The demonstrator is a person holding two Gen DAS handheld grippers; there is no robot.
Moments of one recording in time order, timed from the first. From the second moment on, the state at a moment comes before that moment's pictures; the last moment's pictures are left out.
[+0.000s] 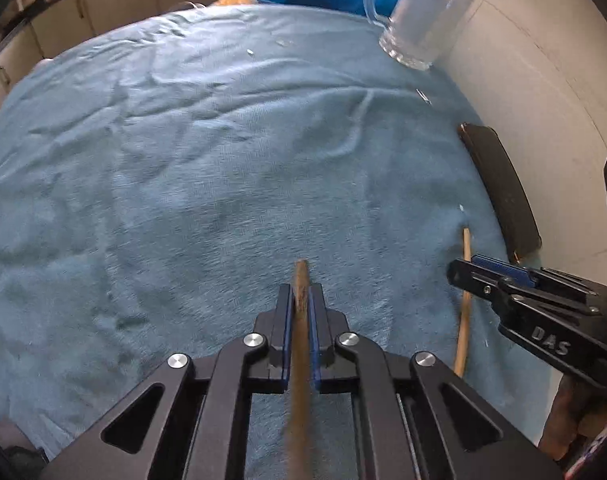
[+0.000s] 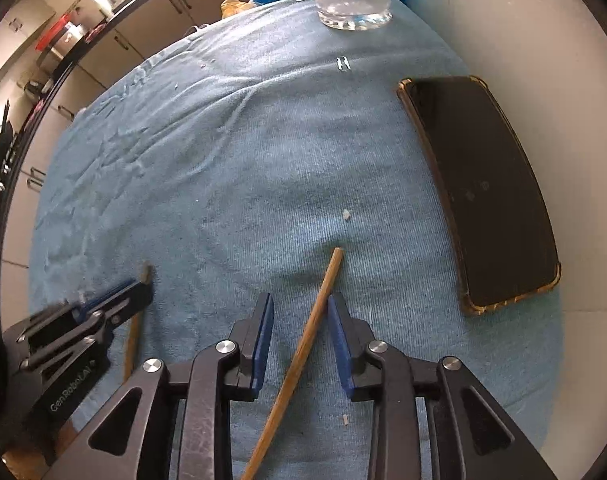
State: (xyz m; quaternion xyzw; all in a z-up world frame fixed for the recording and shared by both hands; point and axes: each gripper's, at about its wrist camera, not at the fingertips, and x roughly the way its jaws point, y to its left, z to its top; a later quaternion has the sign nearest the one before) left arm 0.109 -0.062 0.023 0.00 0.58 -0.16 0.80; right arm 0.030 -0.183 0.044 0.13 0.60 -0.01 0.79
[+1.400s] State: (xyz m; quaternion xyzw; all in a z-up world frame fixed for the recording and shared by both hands) left arm -0.183 0.124 0.218 -0.13 0.21 -0.11 0.96; right arm -0.195 -0.046 0.210 0.07 0.23 0.12 0.96
